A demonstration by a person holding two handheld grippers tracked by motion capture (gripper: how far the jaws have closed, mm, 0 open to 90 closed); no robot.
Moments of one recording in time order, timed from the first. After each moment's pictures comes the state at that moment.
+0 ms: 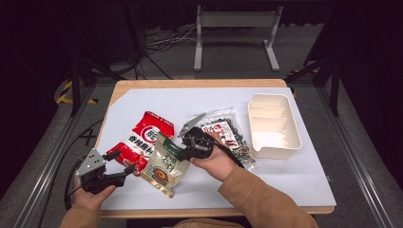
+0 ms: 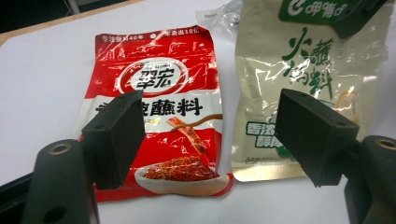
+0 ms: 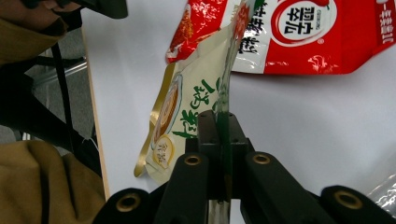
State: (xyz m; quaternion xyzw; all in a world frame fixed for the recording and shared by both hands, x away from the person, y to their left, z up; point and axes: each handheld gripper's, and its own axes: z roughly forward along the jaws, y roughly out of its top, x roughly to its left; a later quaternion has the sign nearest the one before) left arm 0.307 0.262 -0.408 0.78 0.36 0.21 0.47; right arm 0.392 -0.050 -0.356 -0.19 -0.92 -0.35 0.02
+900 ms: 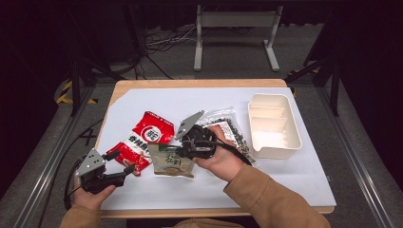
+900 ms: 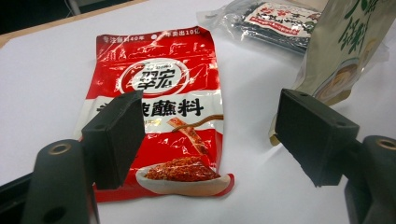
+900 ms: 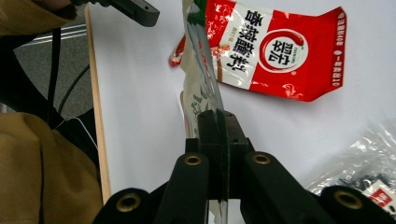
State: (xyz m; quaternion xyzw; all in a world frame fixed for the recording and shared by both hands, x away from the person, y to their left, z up) left arm 0.308 0.263 -0.408 0.77 0.37 0.21 0.48; right arm 0.368 -0.052 -0.307 -0.12 -0.94 -0.32 -0.06
